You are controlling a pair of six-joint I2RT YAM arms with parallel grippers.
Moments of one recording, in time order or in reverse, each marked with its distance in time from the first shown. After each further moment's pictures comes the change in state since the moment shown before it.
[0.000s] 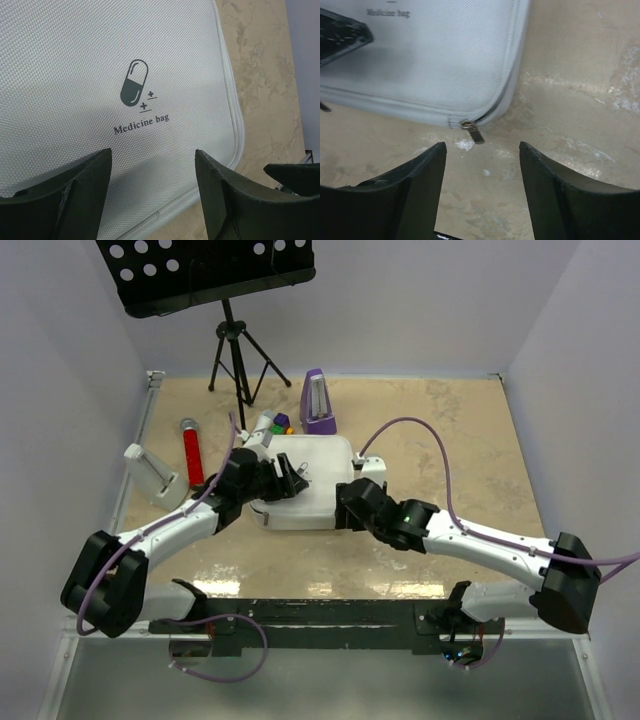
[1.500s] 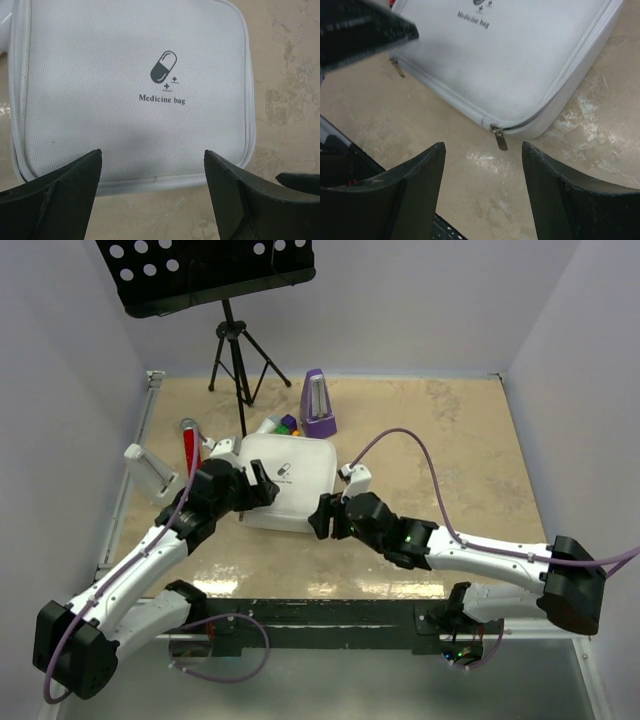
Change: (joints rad) left arm 0.030 -0.381 -0.026 -0.410 -0.217 0.082; right arm 0.048 -0.037 -0.143 0.490 -0.161 -0.126
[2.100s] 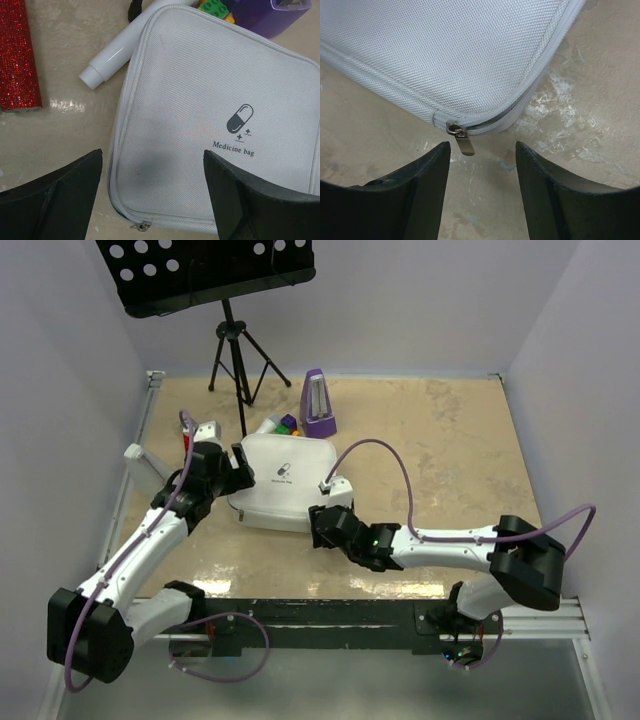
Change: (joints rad) left arm 0.153 0.121 0.116 -0.054 -0.142 0.091; right arm 0.111 0.229 0.016 -0.029 0.207 0.012
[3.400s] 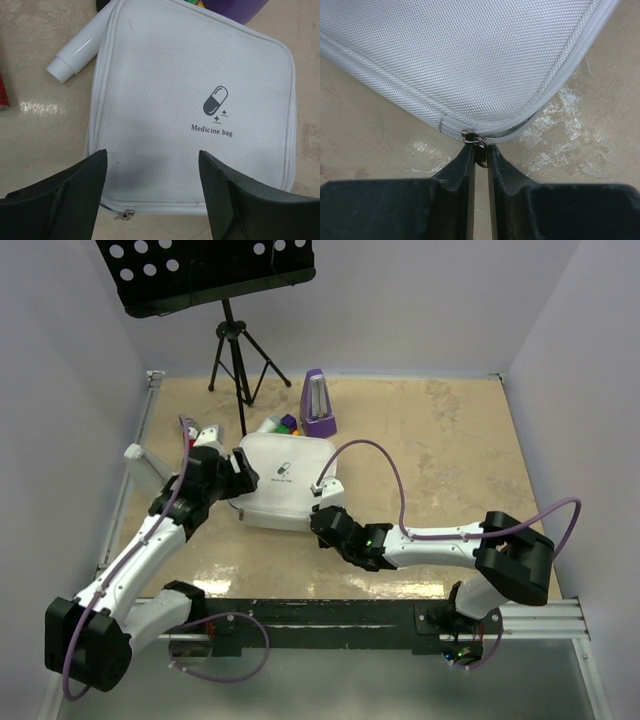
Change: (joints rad) left arm 0.000 -0.028 -0.035 0.028 0.106 -0.002; right arm -0.005 0.067 0.013 0.070 0.005 -0.087
